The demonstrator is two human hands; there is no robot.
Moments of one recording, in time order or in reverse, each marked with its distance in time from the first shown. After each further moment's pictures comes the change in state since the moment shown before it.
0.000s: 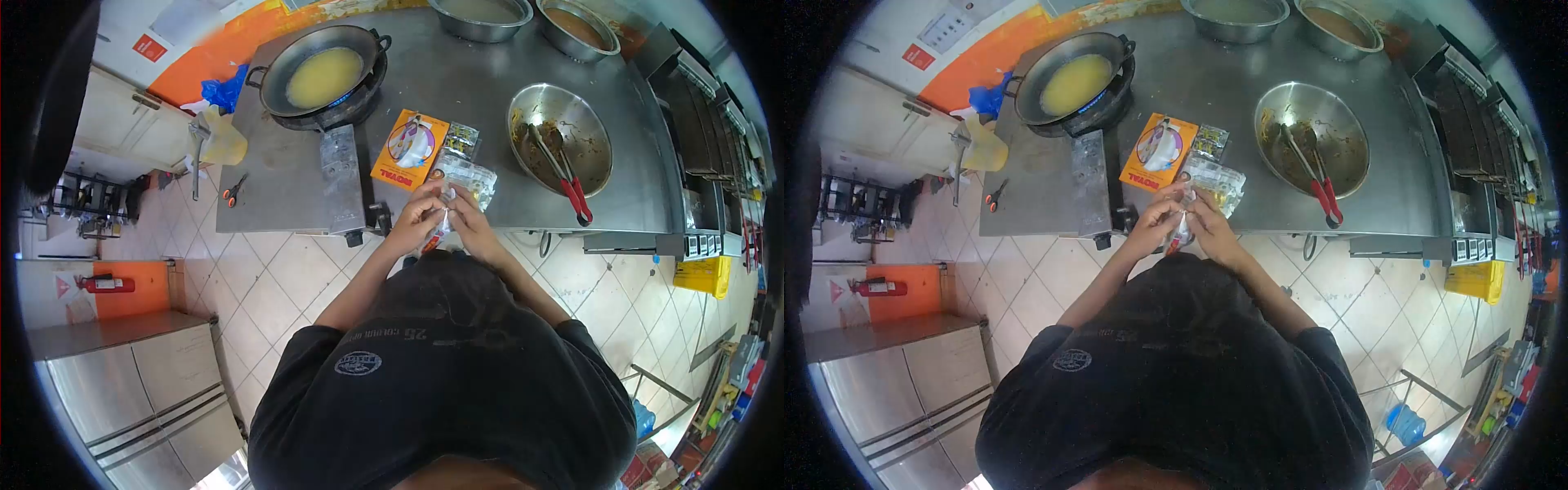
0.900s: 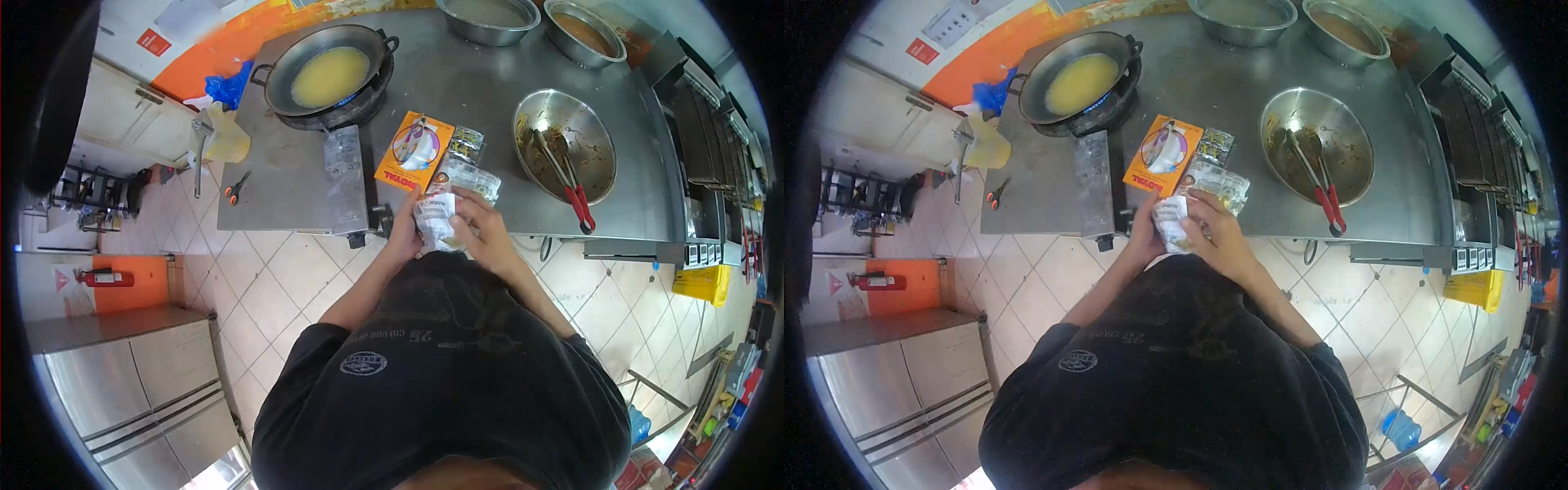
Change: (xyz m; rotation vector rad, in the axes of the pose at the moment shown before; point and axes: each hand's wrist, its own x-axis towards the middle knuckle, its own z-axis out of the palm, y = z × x) left_hand 0.003 -0.005 -0.001 -0.983 0.268 -0.506; right_hand 0.003 -0.091 -0.023 -0.048 -0.048 -0.016
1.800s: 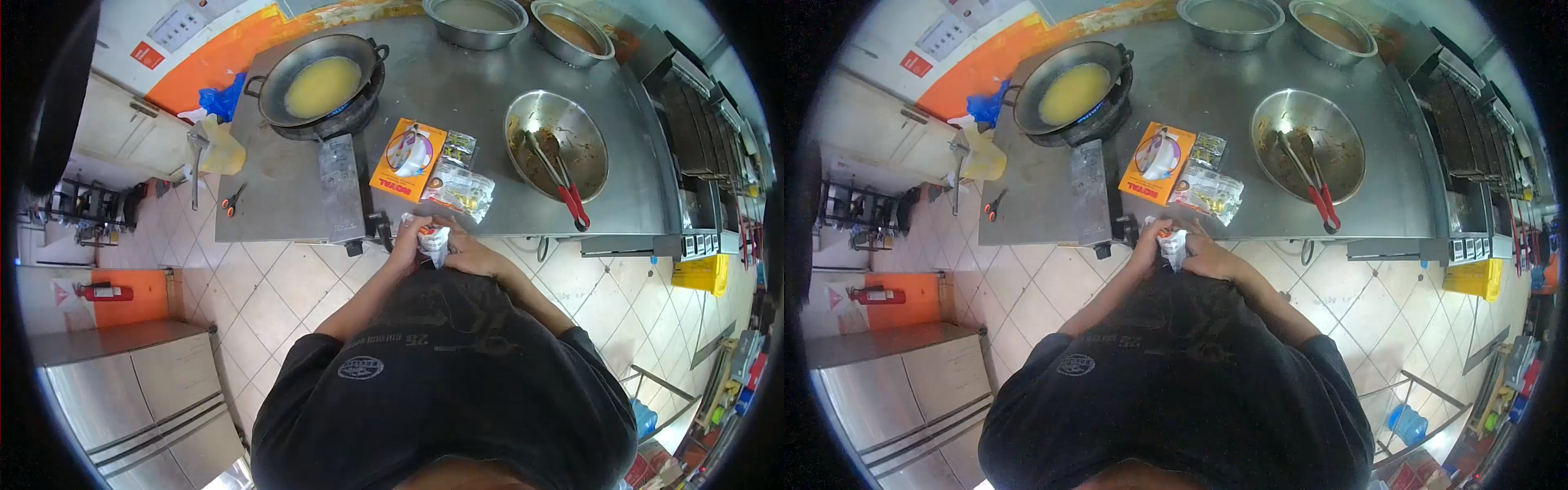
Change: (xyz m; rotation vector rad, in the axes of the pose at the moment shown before) left_hand -0.012 -0.019 -0.010 0.275 0.154 0.084; right_hand -0.011 0.061 0.021 -0.127 -0.423 0.138
